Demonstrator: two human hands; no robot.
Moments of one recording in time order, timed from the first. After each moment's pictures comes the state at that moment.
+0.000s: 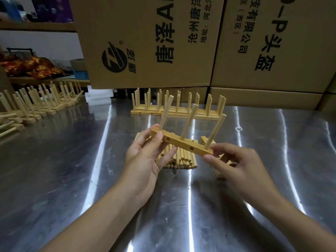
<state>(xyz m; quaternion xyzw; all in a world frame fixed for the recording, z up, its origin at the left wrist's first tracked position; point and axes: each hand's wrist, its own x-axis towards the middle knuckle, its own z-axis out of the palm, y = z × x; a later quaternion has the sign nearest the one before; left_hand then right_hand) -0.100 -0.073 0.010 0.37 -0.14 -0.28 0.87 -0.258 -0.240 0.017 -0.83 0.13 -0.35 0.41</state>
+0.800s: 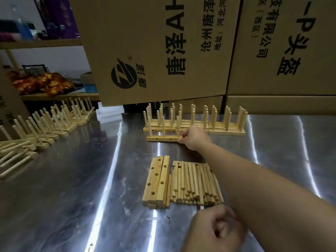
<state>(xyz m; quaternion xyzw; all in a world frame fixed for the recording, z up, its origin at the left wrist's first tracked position) -0.151 -0.092 0.009 0.68 -0.36 -0.30 0.57 0.018 -0.314 0.022 -0.90 0.31 -0.12 0.30</state>
